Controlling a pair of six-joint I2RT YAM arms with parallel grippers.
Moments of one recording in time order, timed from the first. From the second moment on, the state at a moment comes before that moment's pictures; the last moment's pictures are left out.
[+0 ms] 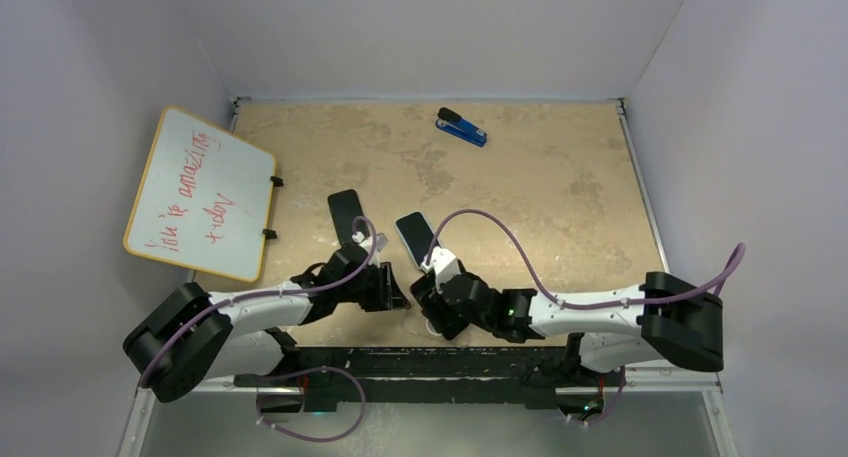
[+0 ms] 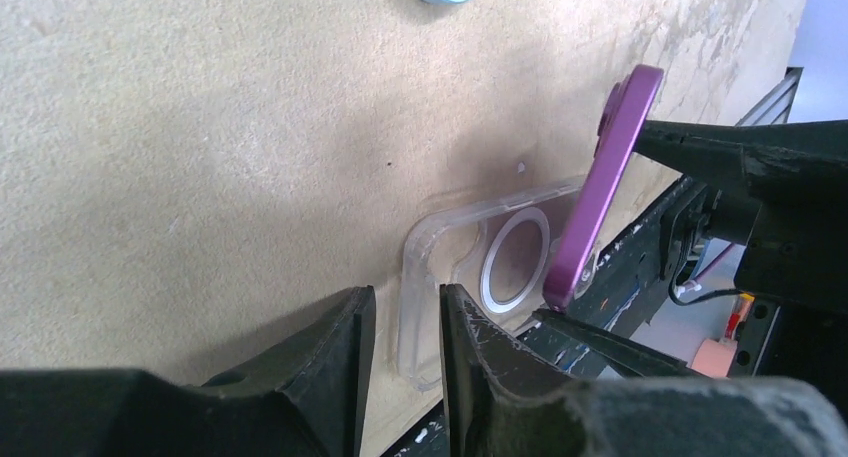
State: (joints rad) left arm -0.75 1.21 0.29 0.15 0.28 -0.87; right arm 1.26 1.30 0.52 0.06 0.32 0.34
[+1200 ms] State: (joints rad) left arm -0.77 1.35 0.46 0.06 0.25 -0.67; right arm 1.26 1.29 0.38 0.32 0.04 0.10
